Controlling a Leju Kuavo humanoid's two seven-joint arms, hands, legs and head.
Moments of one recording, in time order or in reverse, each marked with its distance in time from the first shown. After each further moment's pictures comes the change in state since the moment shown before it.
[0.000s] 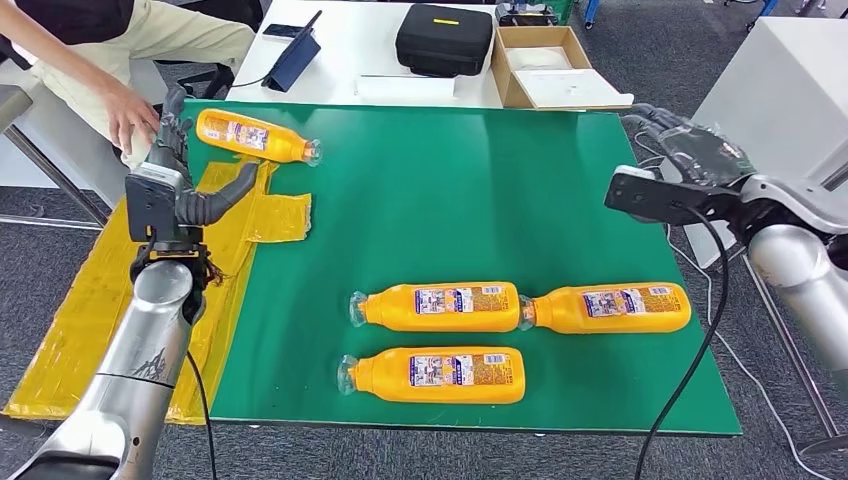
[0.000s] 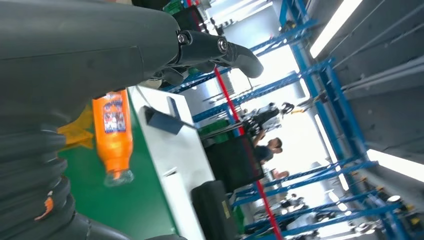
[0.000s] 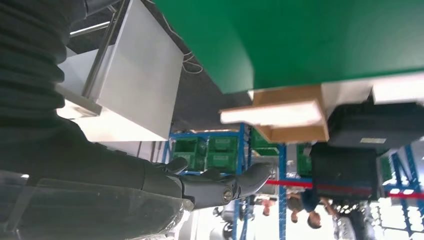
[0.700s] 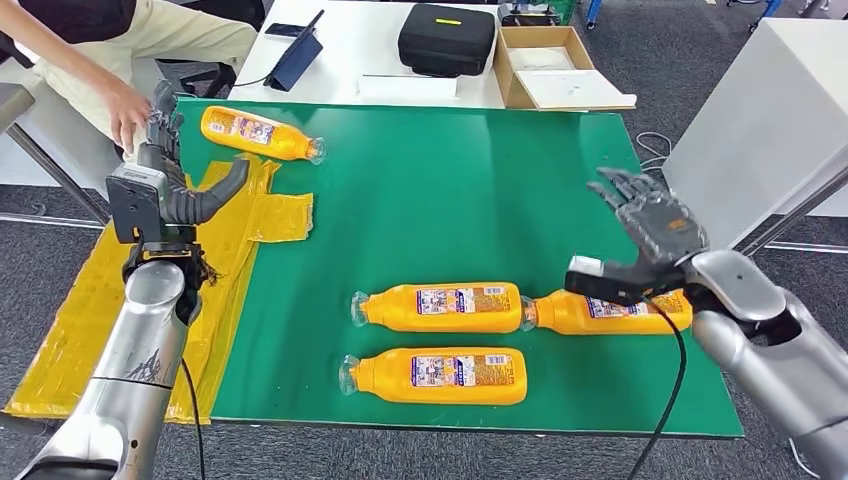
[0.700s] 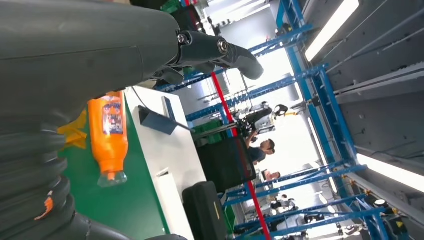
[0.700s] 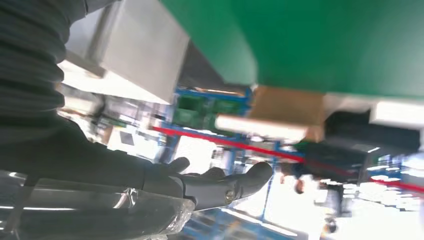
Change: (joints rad) left arm 0.011 -0.008 0.032 -0.025 0.015 -0.032 -0.013; right arm 0.265 -0.004 0.040 -0.055 0.329 -0.304 -0.021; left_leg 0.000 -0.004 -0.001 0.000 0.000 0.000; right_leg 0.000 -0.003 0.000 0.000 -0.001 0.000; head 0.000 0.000
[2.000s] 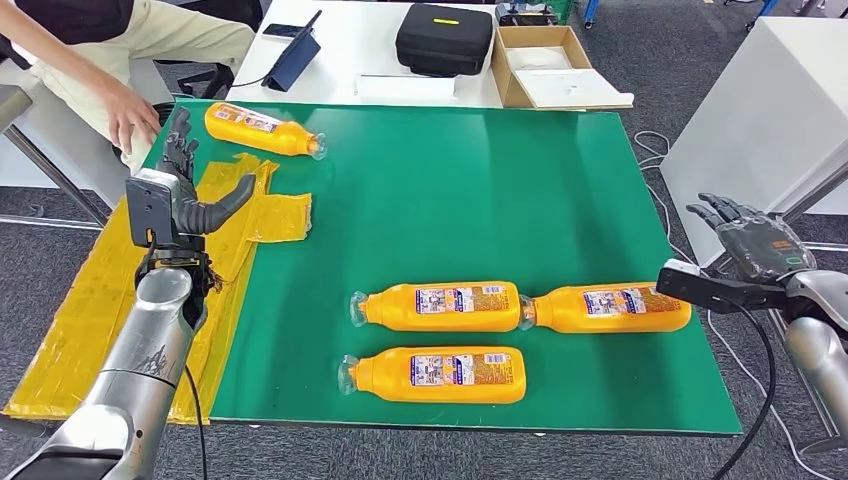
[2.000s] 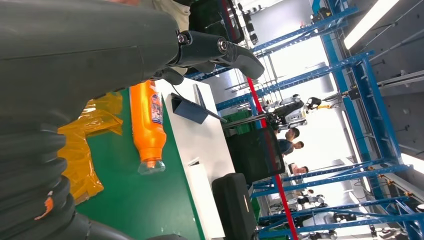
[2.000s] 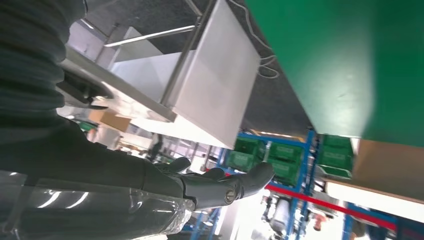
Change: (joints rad) left arm -0.031 -0.001 0.019 0.175 0.031 -0.014 -0.021; right arm 0.057 -0.051 -0.321 0.231 0.046 0.133 -0.151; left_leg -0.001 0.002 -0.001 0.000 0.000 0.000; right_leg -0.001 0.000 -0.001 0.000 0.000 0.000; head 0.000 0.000
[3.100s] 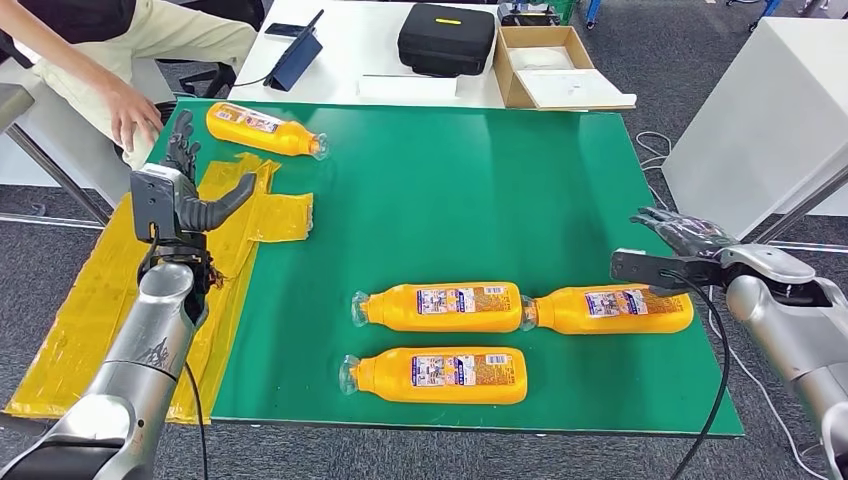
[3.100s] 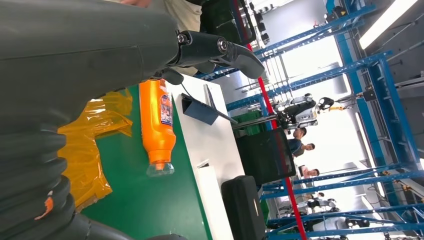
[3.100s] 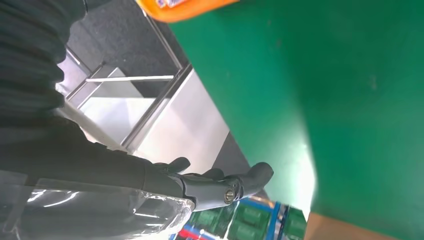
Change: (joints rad) left arm -0.037 -0.001 0.008 0.079 0.011 0.001 -0.004; right arm -0.273 0.136 0.285 0.355 -0.098 0.143 -0.068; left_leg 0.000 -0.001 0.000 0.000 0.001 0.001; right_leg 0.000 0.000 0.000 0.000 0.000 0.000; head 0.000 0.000
